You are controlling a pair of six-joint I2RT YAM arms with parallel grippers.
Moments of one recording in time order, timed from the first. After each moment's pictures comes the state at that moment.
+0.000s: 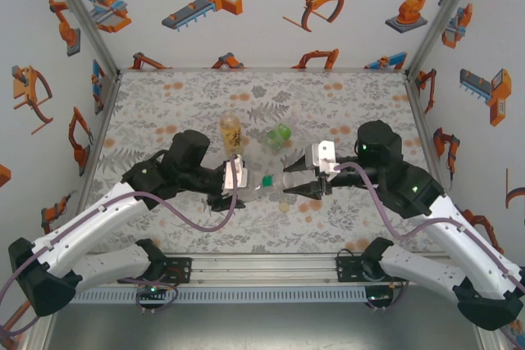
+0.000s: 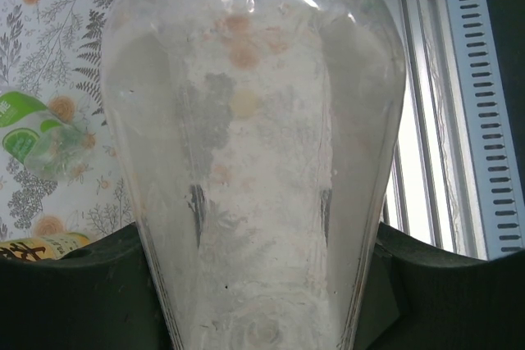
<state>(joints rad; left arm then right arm) -0.84 1.02 0.96 -0.63 0.61 0.65 0.77 0.87 1.11 -0.54 -0.78 -0.49</state>
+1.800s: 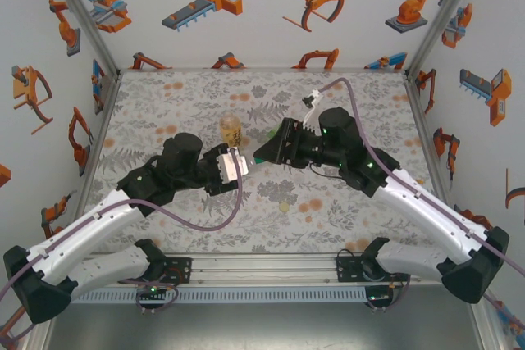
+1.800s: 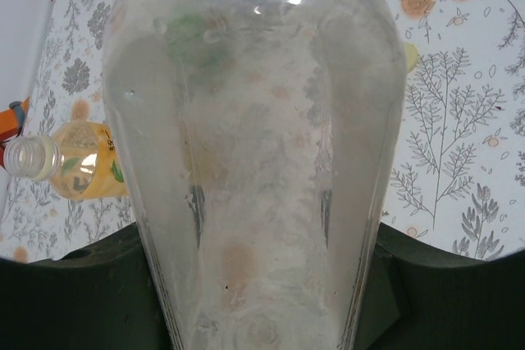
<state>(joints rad) -0.84 0.96 0.90 -0.48 0.19 0.63 0.78 1.12 1.09 -0.35 -0.31 0.87</state>
